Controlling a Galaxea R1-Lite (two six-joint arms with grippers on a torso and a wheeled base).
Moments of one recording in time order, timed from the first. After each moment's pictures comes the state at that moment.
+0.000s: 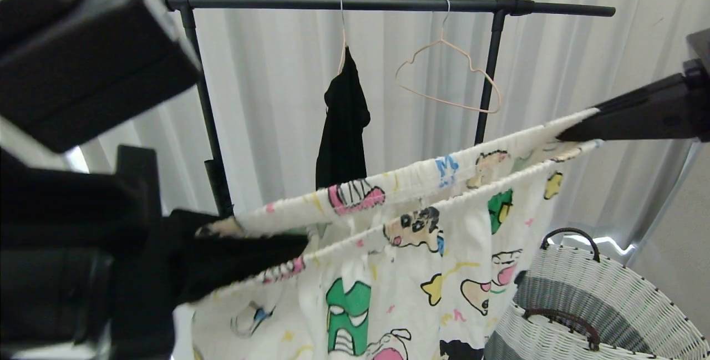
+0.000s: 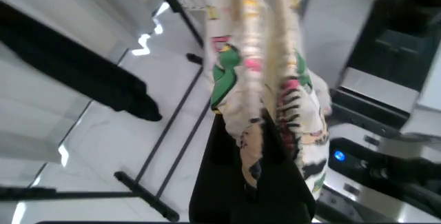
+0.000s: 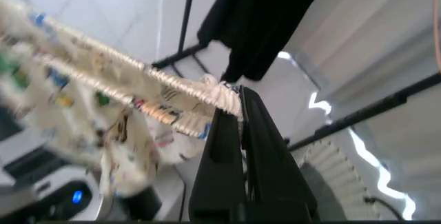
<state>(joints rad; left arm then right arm) -1.00 1.28 -1.30 0.53 0.09 0.17 0.85 1.42 -1.78 0.87 0.07 -0.15</state>
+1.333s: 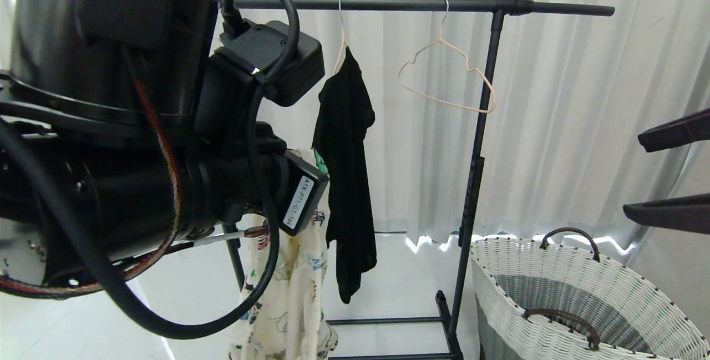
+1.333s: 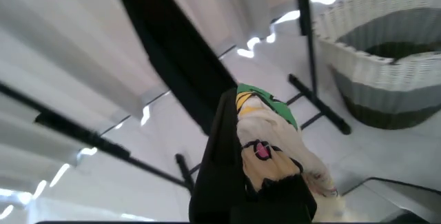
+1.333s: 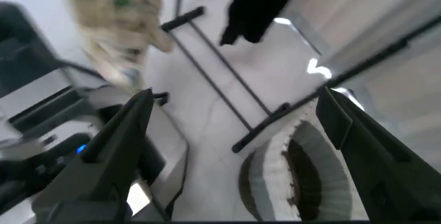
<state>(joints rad) -0.86 1.48 -1.27 0.26 0.45 0.17 0.78 1.27 -1.60 0.88 0.00 -0.15</state>
